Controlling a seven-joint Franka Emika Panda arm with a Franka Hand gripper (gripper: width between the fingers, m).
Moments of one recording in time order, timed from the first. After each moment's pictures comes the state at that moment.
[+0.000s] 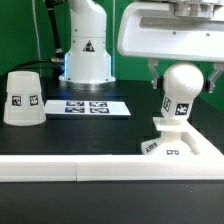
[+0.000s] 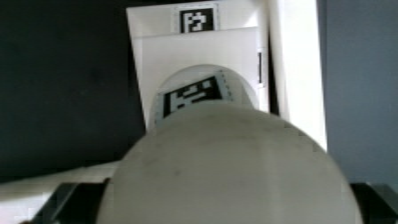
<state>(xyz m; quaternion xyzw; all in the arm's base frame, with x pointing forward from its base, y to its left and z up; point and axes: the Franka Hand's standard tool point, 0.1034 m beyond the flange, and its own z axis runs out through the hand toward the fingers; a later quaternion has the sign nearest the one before) 0.617 0.103 0.120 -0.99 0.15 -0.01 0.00</state>
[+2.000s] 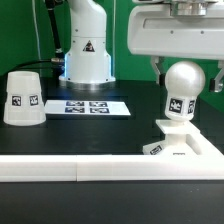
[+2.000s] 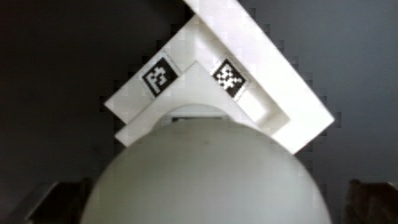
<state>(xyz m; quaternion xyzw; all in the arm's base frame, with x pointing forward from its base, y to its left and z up) 0.610 0.113 0.122 -0.96 0.27 -0.02 0.02</state>
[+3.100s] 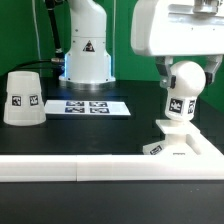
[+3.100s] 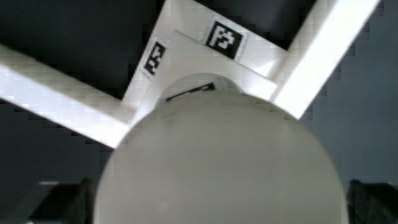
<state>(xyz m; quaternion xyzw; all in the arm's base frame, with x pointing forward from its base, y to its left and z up) 0.611 0.112 0.125 -0.96 -0.28 -0.02 -0.01</state>
